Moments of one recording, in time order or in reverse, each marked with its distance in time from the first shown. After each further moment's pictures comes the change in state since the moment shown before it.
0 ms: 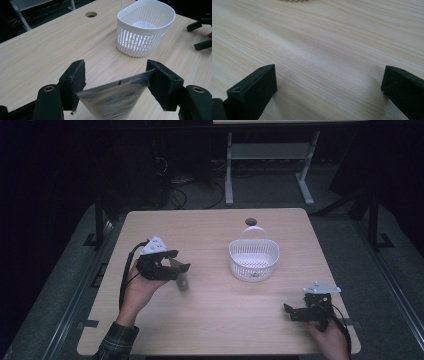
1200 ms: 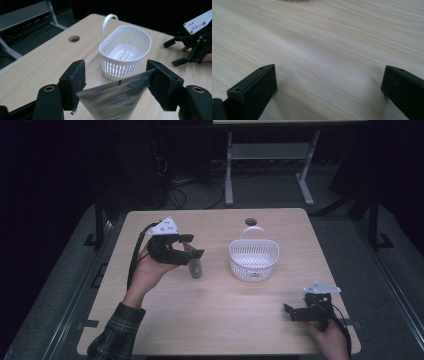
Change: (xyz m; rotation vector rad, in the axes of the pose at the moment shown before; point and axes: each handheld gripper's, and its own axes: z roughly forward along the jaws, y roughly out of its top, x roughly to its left) left arm -0.001 0.058 0.012 -0.066 -0.135 0.077; right arm 0.000 0.000 0.000 0.001 0.000 0.003
